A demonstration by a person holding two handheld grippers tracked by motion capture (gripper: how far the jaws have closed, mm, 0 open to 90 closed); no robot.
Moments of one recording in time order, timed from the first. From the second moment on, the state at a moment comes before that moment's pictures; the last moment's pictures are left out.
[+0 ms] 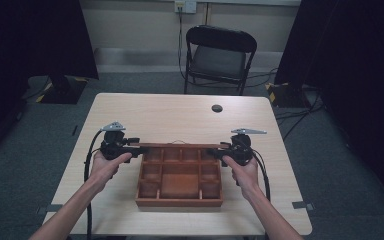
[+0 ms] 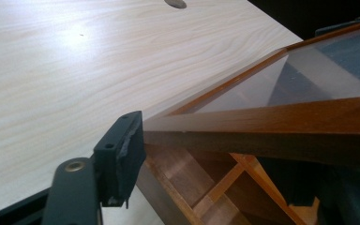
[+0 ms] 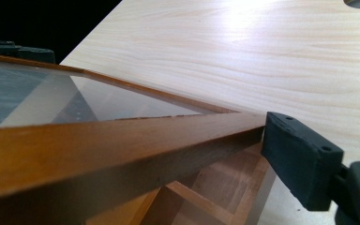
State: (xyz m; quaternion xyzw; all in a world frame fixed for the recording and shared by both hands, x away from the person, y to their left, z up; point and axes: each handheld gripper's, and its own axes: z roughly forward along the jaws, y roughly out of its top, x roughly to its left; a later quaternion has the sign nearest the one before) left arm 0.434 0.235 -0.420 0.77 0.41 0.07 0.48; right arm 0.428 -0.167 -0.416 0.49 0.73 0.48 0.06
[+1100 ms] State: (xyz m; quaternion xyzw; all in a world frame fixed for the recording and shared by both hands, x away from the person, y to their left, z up) left arm 0.417 0.248 -0.425 0.76 0.41 0.06 0.50; right arm 0.407 -0.166 -0.420 0.49 0.74 0.46 0.06
